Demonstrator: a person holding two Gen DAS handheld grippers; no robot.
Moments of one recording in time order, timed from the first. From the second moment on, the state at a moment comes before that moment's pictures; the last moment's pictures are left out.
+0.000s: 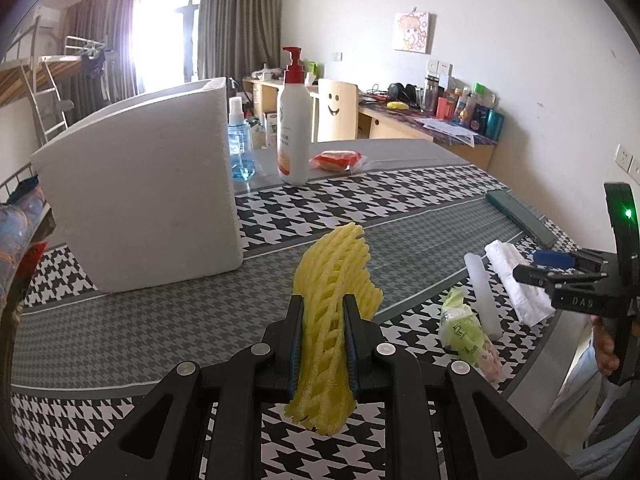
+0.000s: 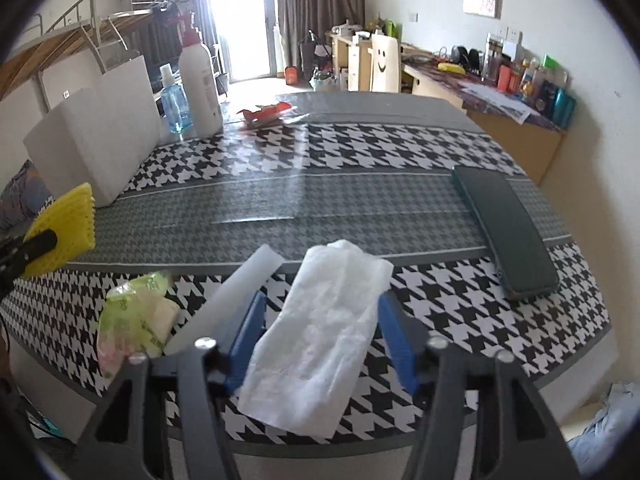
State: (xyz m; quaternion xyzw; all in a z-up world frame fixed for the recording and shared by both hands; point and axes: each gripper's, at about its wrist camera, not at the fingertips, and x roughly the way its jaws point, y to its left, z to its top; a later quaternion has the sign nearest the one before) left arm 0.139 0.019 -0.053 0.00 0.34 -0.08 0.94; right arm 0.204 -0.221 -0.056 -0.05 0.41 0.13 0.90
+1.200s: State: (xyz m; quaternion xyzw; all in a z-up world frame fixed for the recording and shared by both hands) left arm 0.136 0.035 -0.015 -0.01 0.29 -0.07 0.95; right arm 0.206 -0.192 -0.007 -0.01 0.35 0.18 0.92
